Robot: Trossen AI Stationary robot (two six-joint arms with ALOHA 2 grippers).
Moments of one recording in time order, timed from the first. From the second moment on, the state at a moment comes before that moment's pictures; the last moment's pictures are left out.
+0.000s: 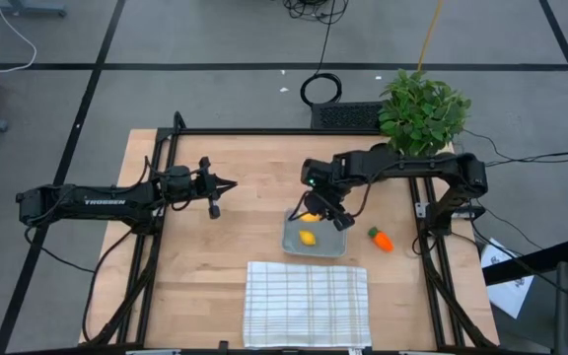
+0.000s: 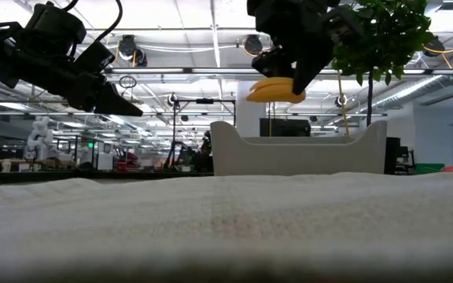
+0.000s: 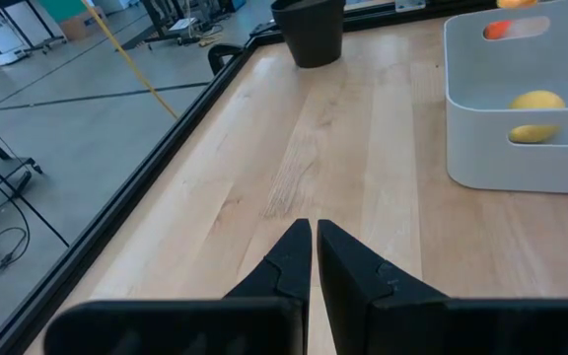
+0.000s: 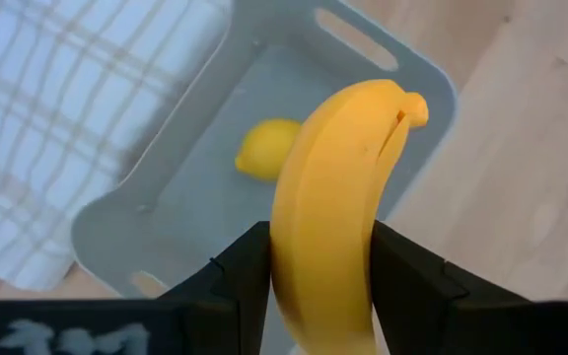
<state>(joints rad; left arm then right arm) 0.32 0.85 0.20 0.33 0.01 0.25 -0.11 1.69 1.42 -0.99 -0.26 -0.60</state>
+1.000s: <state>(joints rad) 0.32 0.85 0.20 0.33 0.01 0.25 -0.03 1.68 1.32 -0.92 -0.26 -0.54</state>
